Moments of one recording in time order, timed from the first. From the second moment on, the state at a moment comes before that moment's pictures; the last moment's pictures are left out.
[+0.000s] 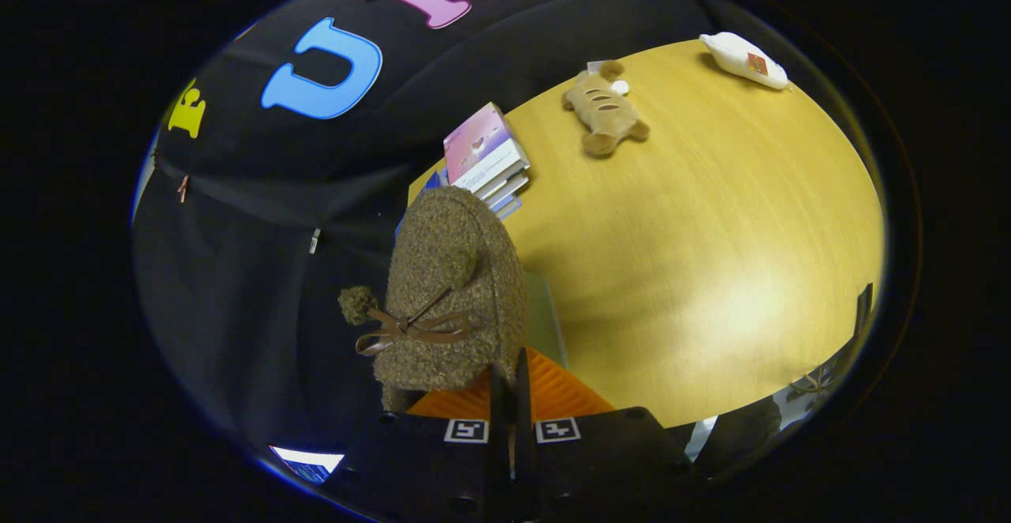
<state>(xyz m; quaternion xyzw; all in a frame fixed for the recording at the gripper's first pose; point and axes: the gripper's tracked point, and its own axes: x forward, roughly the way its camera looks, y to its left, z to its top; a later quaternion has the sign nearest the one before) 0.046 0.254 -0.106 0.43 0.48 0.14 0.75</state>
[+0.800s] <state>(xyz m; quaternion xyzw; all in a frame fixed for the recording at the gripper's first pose) 0.041 0.358 -0.156 0.30 0.57 0.09 0.76</state>
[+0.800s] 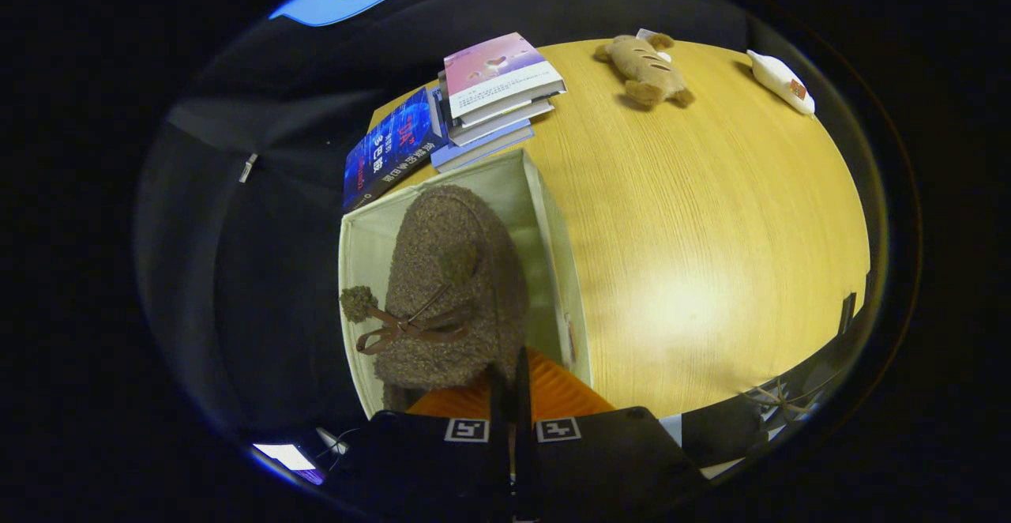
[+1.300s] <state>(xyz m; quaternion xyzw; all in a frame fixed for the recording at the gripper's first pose) 0.039 0.357 -0.153 0.31 0.57 0.09 0.76</state>
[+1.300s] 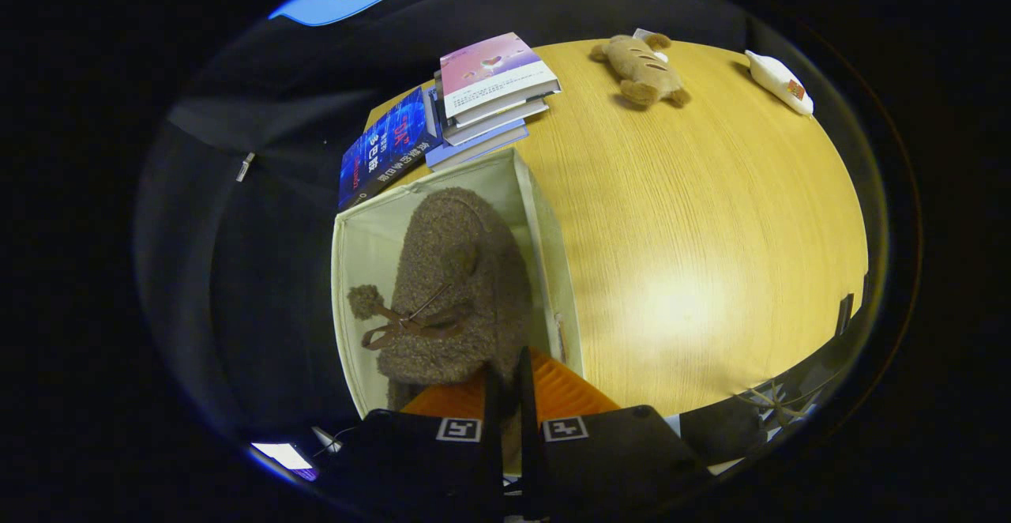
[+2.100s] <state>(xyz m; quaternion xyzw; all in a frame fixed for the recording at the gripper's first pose) 0.041 0.352 -0.118 0.33 0.49 0.17 0.79</state>
